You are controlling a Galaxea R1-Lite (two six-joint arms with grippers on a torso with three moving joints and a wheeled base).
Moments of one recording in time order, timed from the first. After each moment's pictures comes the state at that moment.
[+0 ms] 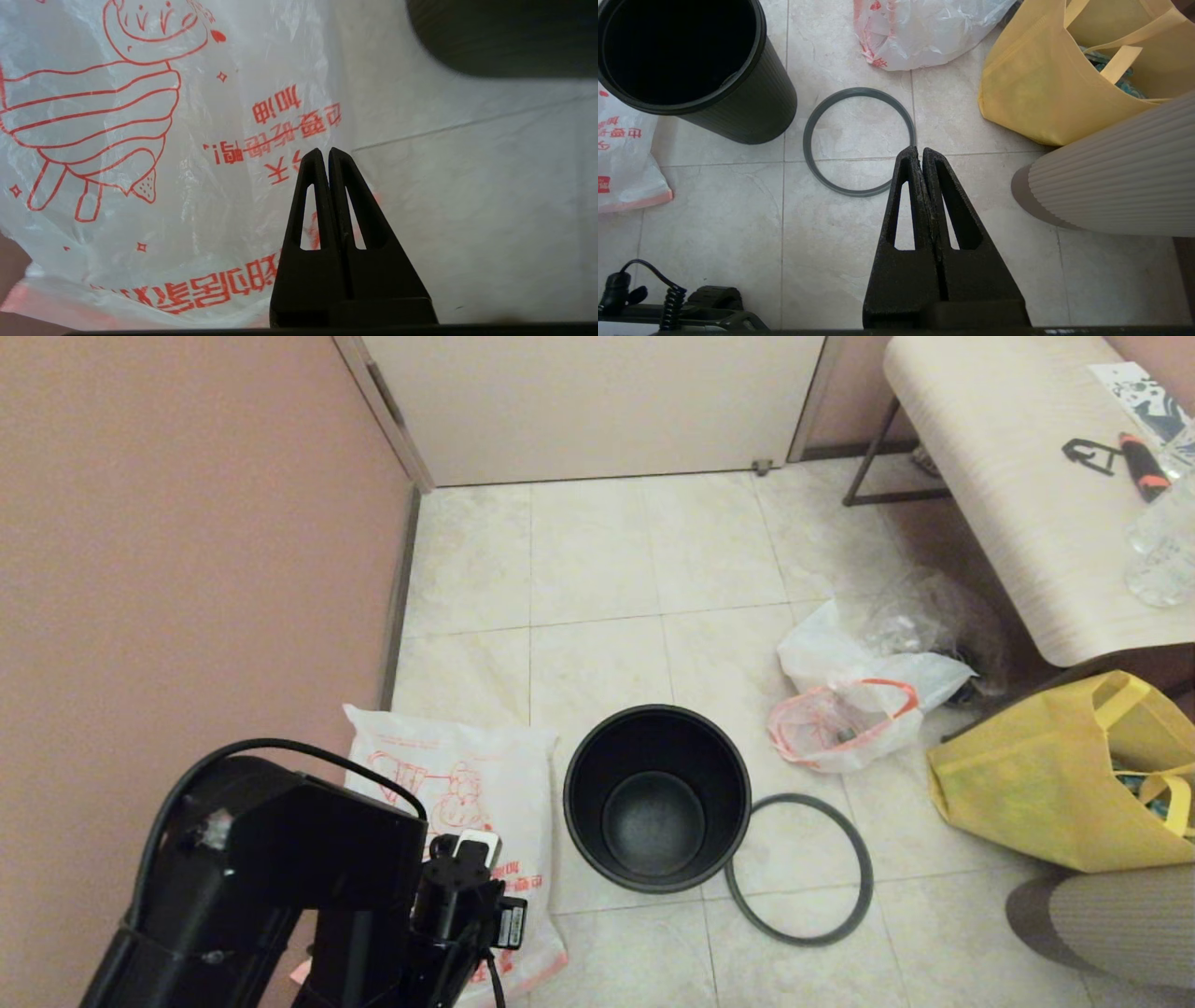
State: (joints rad) left arm -0.47 2.45 -0.36 -1.52 0.39 -0.06; right arm -0.01 0.00 -0.03 0.08 0.02 -0.05
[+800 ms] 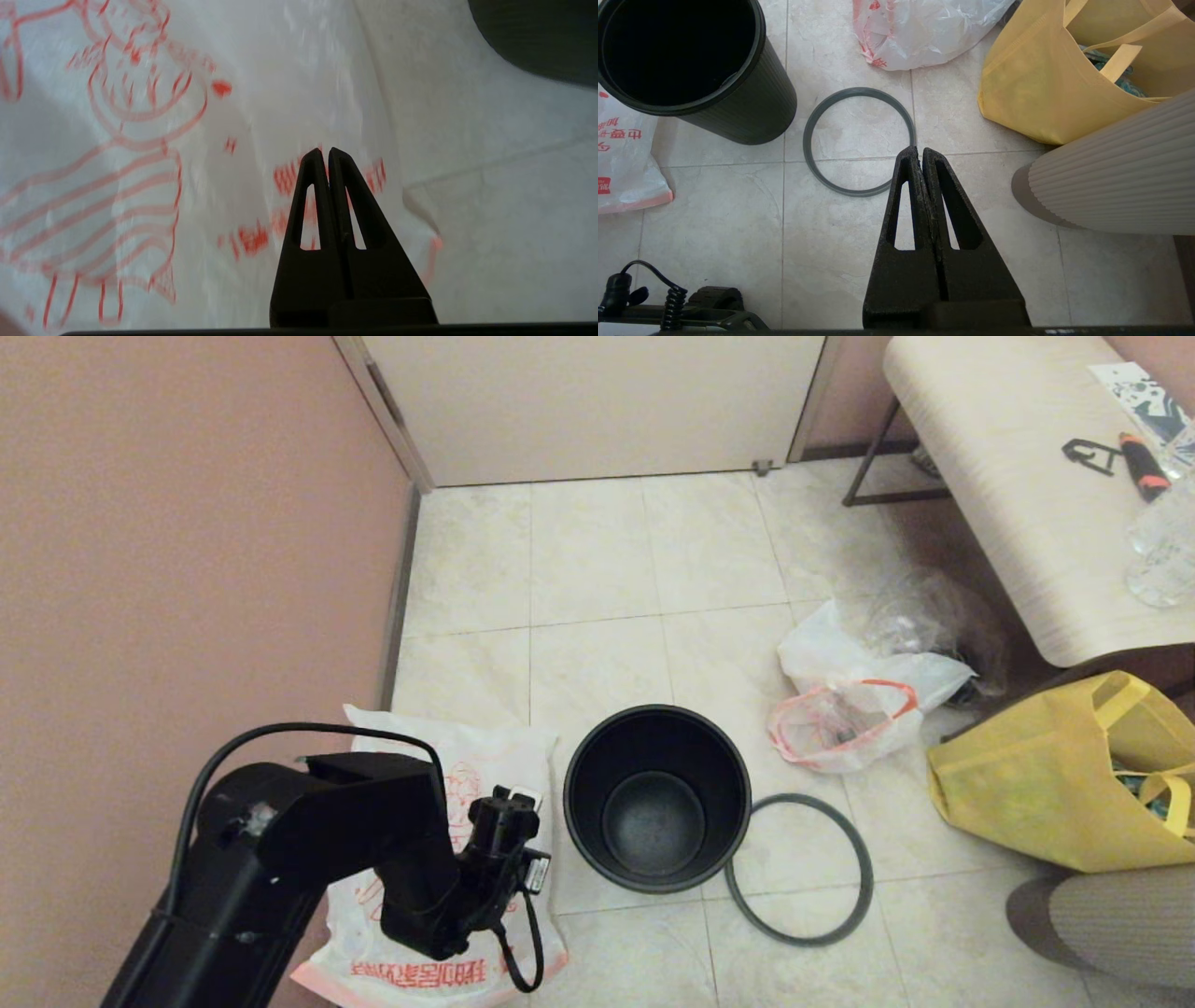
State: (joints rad) left arm -0.40 2.54 -0.92 -0.96 0.39 0.12; right arm -0.01 0.00 -0.03 0.08 0.02 -0.05
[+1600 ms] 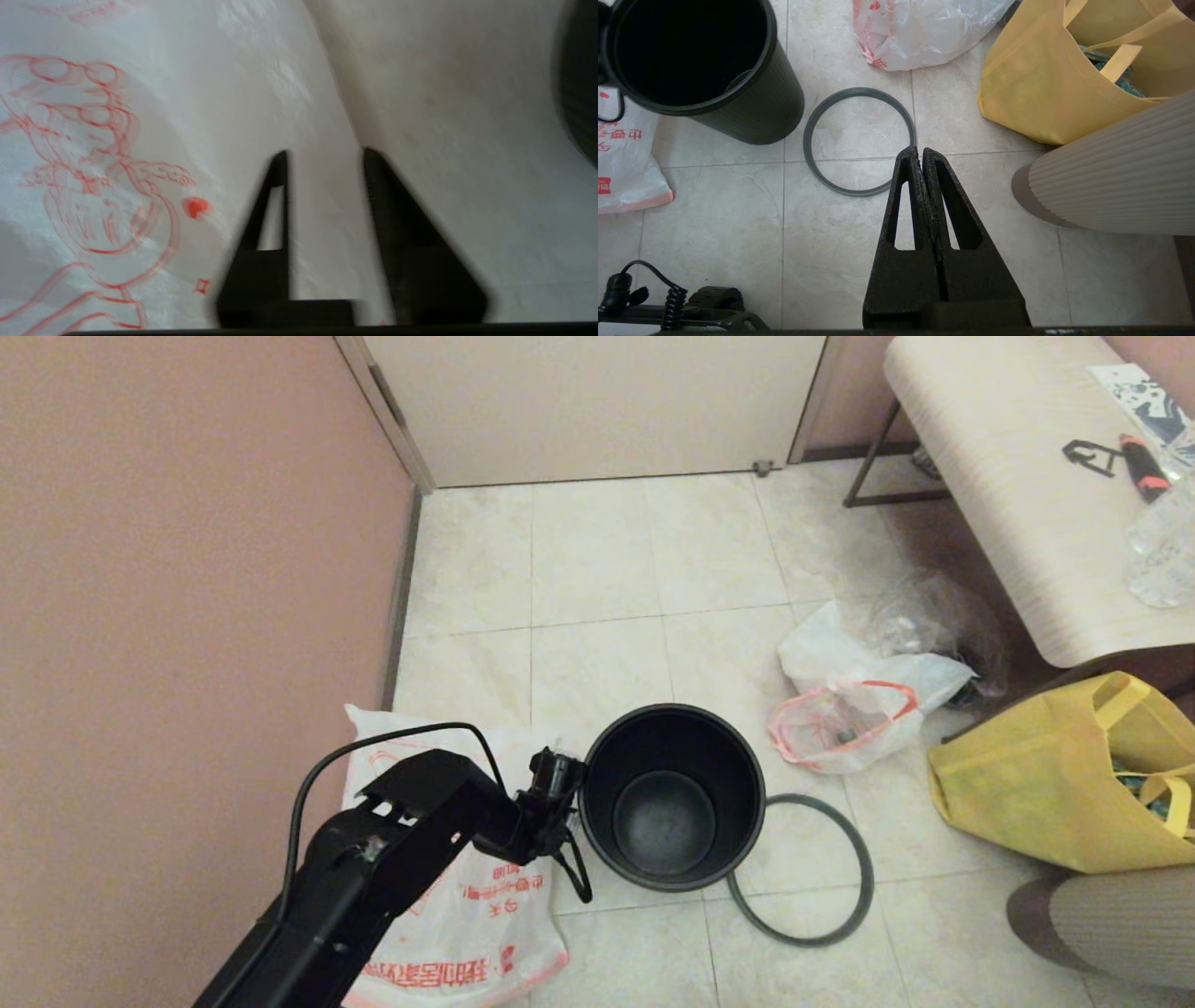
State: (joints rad) left arm -0.40 2.82 -1.73 -0.38 0.50 0.13; right arm -0.01 0.00 -0.03 0.08 0.02 -0.05
